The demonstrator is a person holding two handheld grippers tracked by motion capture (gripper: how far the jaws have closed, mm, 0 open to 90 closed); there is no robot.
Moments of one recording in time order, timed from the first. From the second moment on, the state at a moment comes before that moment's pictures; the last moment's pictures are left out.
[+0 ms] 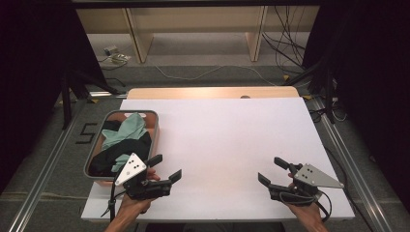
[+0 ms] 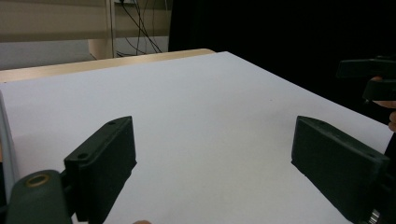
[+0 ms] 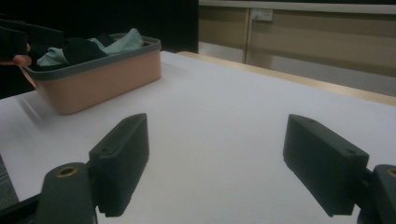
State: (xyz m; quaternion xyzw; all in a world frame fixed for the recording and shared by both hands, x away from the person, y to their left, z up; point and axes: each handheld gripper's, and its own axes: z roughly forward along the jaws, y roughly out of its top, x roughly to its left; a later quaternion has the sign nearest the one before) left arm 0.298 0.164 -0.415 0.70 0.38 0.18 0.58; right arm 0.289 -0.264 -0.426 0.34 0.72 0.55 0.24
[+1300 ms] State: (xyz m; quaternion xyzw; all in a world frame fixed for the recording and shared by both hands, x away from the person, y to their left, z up) left arm 0.339 0.154 -0.371 0.69 0.44 0.22 0.53; right arm 0.290 -0.264 -0.425 0.34 0.72 0.56 0.23
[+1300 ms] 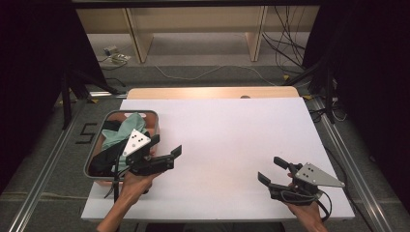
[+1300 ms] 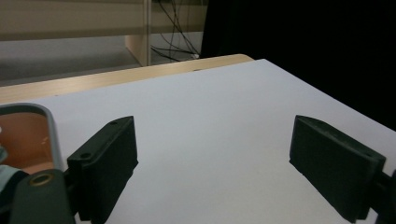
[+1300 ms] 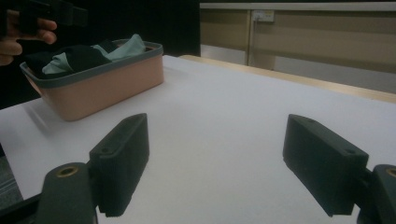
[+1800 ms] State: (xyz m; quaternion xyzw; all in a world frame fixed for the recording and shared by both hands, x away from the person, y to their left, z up) left arm 0.374 0.175 -0.354 0.69 0.47 0.23 0.50; right arm 0.292 -0.263 -0.428 0.35 0.72 0.56 0.23
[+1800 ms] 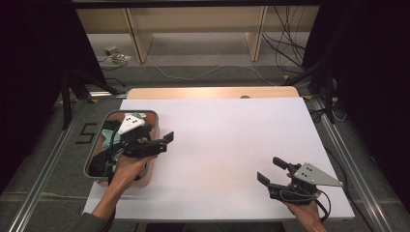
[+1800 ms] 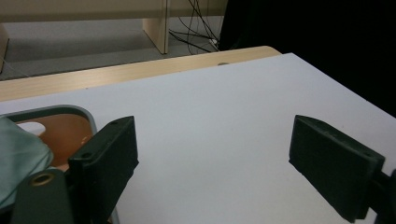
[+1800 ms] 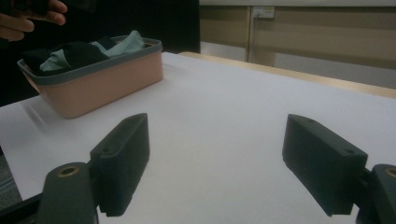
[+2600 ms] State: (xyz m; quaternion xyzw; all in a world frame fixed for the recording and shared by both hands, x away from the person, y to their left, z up) left arm 0.422 0.223 -0.354 0.73 0.55 0.24 0.33; right arm 0.292 -0.260 -0.430 0.34 0.73 0.56 0.22
